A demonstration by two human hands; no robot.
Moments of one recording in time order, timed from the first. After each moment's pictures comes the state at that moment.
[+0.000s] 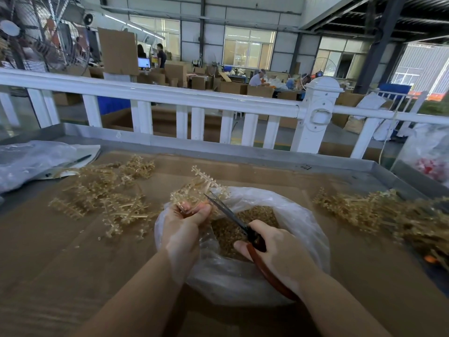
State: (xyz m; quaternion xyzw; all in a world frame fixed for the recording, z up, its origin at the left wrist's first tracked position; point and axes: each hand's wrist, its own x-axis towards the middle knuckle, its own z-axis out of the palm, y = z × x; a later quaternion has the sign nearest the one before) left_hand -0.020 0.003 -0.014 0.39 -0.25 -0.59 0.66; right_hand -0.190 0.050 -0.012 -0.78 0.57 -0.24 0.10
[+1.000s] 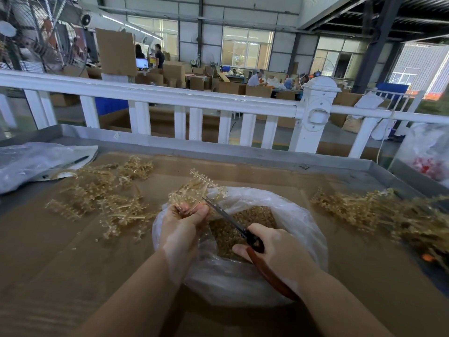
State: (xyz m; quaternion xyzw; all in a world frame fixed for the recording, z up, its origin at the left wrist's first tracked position) left_hand -0.019 -0.003 -0.018 0.37 -0.22 -0.61 0.66; right_hand -0.194 0.050 -0.011 -0.78 0.57 -0.23 0.09
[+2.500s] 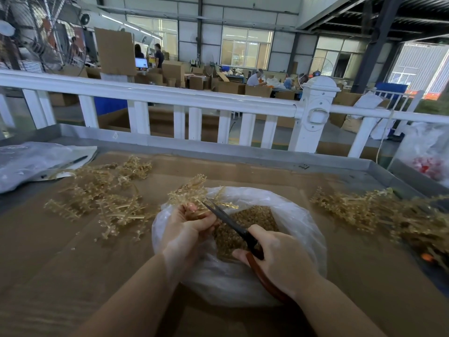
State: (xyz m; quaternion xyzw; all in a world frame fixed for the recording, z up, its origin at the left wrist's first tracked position) left_hand -0.015 0.002 -0.023 0.38 -0.30 -0.64 0.60; right_hand -0.196 0.053 -0.021 -0.81 0.55 -0.23 0.00
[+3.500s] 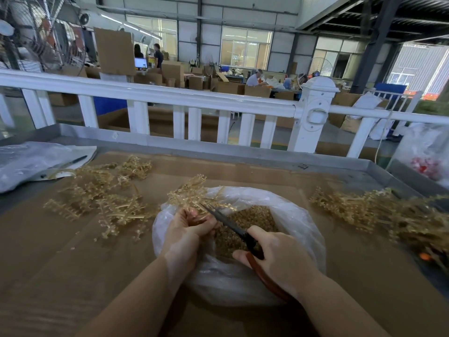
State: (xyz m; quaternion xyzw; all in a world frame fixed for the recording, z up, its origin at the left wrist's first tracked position) left_hand -0.018 0.001 -0.036 0.38 -0.32 -0.63 0.59; right_hand -0.198 0.052 -0.019 -0.81 0.54 -0.21 0.02
